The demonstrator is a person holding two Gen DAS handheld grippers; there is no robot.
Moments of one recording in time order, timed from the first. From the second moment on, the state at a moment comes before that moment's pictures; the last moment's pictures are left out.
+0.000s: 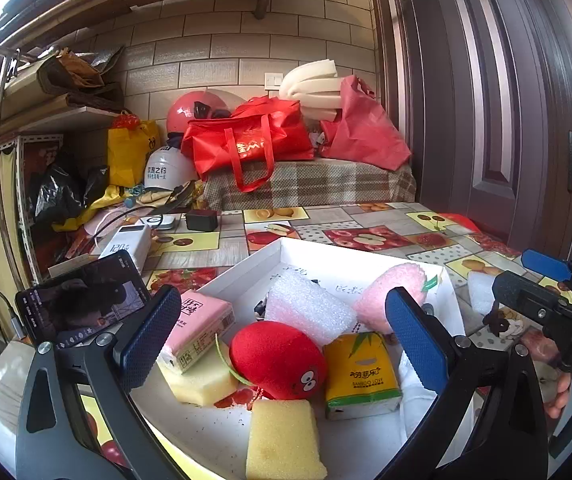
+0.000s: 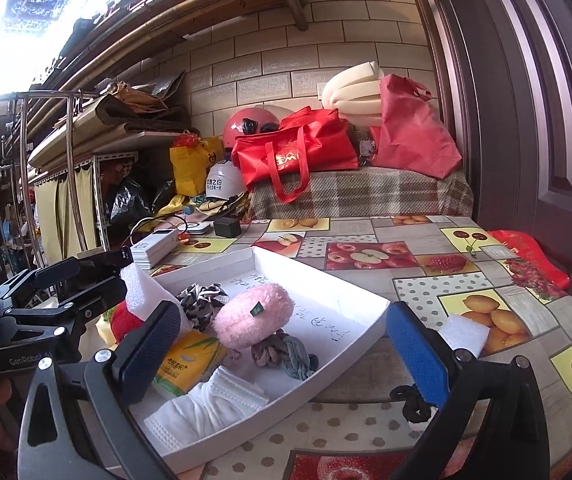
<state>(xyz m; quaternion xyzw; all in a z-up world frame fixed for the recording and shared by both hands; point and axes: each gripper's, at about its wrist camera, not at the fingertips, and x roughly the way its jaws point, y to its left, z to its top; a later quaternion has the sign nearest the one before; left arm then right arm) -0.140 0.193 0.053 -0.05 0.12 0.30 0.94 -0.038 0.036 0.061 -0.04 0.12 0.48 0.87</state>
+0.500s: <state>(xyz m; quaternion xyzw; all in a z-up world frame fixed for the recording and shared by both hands) -0.113 0.132 0.057 -0.07 0.14 0.16 0.97 0.025 -0.083 0.070 -0.02 0.10 0.36 0.93</state>
